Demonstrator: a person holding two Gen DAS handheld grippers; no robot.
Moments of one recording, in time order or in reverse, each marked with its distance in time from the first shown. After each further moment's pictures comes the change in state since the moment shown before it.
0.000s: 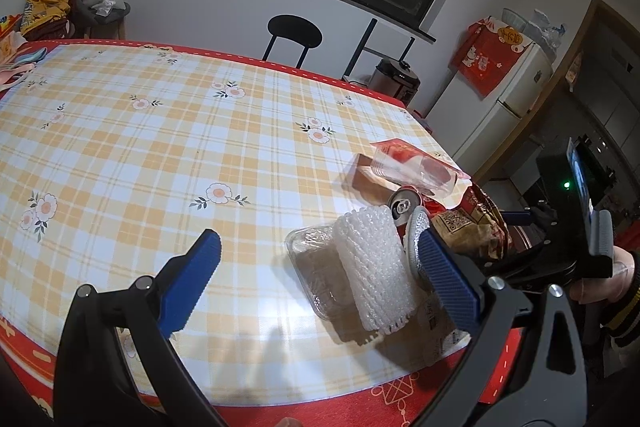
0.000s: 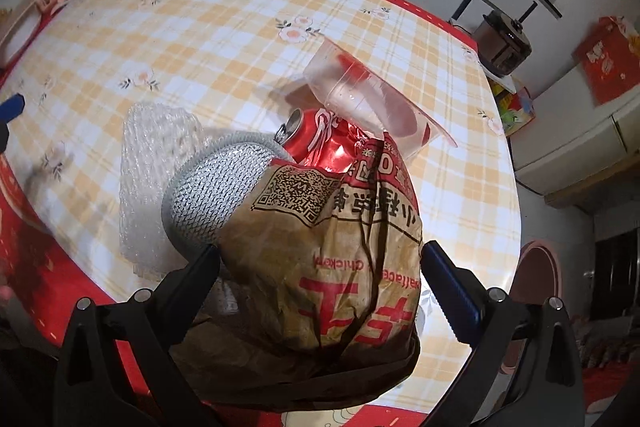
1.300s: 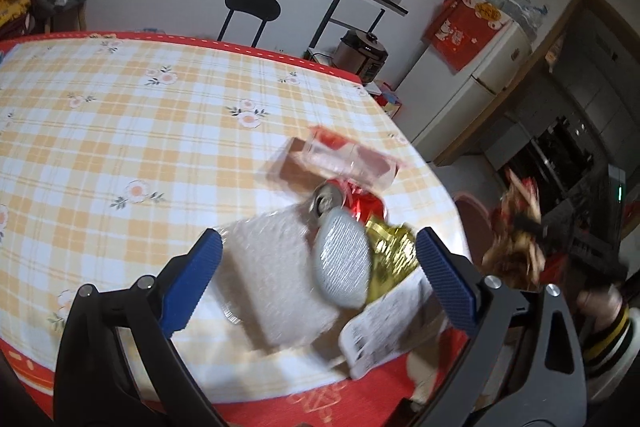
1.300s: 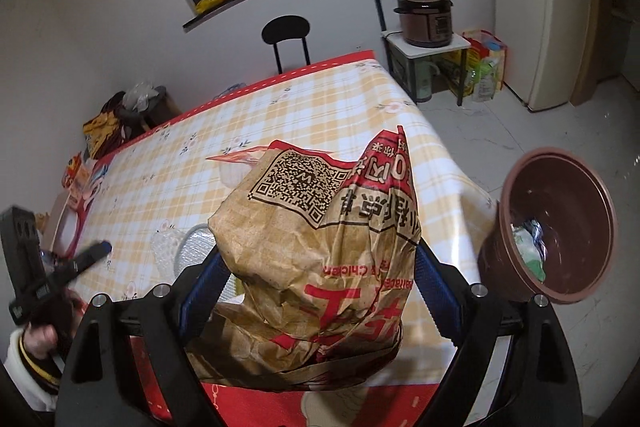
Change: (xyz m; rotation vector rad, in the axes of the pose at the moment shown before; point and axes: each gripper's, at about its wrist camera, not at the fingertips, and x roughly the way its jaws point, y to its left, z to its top) left arm 0.036 -0.074 0.030 -0.002 0.125 -0.108; right arm -0.070 -0.161 -0.101 0.576 -0.329 0.262
